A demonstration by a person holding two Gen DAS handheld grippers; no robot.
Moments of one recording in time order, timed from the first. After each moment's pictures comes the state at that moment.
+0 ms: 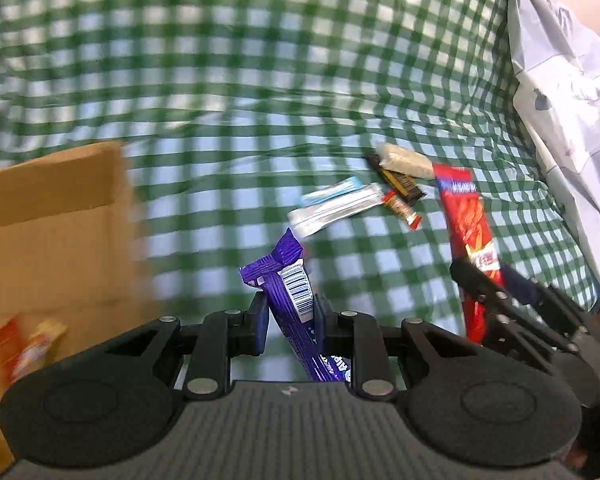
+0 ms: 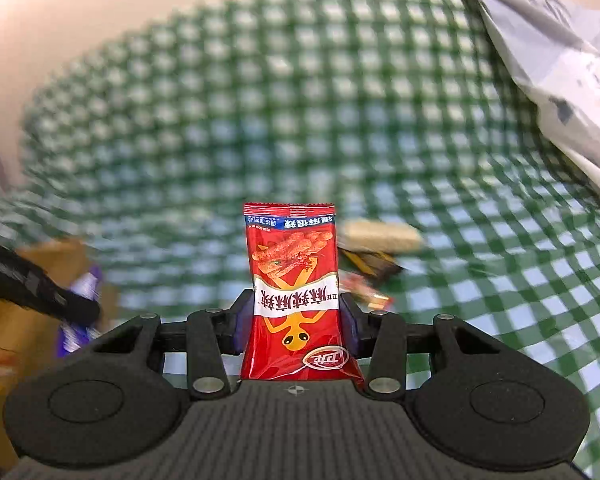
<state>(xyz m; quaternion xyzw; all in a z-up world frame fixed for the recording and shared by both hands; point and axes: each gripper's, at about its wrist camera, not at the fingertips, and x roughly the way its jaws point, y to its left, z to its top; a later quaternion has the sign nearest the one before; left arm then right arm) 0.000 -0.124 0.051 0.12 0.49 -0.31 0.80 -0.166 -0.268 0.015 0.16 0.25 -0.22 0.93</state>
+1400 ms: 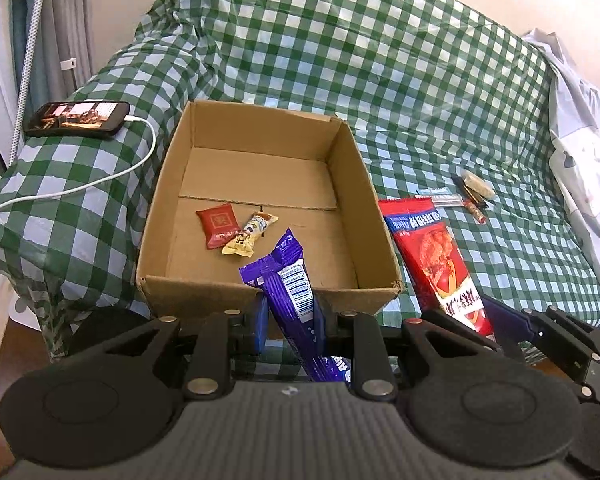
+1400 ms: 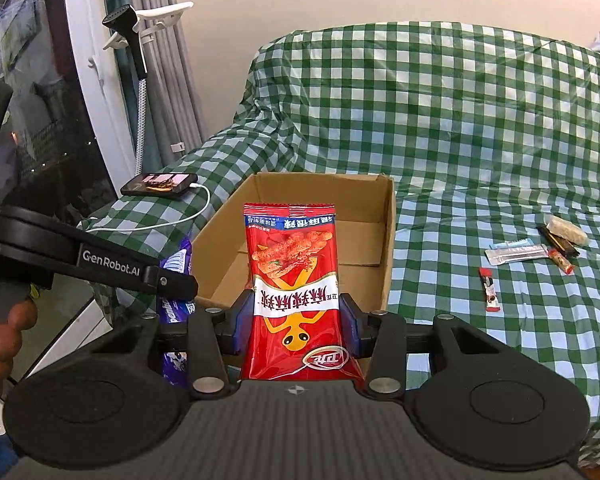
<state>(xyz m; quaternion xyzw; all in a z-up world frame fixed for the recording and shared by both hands) -0.104 0.173 0.100 0.04 0.44 -0.22 0.87 -0.212 0.038 0.093 0.10 0.29 -0.03 0.95</state>
